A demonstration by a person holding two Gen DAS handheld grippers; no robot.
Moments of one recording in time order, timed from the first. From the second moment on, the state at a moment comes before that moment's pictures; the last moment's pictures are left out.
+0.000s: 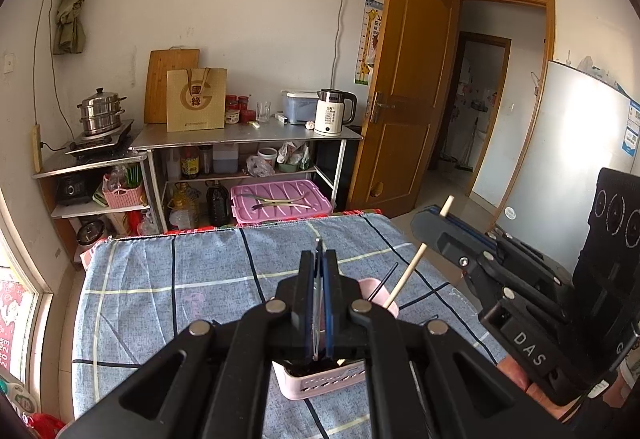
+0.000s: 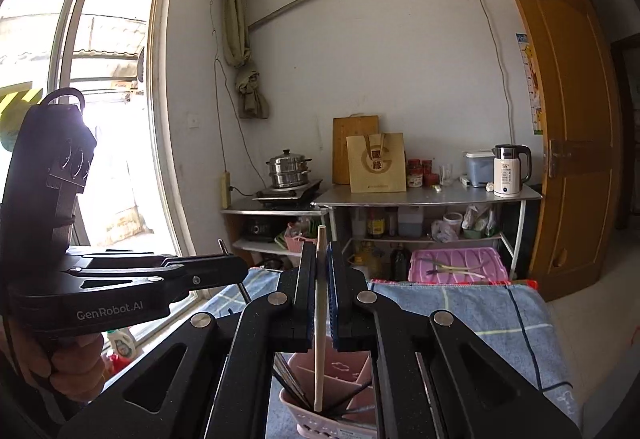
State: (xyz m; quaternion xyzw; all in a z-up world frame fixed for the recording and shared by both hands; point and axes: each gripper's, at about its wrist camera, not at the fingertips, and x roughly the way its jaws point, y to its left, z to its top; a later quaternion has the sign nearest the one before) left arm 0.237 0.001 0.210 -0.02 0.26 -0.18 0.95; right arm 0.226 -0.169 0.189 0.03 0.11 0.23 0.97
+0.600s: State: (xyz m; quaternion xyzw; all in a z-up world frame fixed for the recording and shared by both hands) left arm 0.268 0.000 0.126 -0.04 0.35 -0.16 0.92; right arm 0.253 -0.163 0.133 0.01 0.20 0.22 0.95
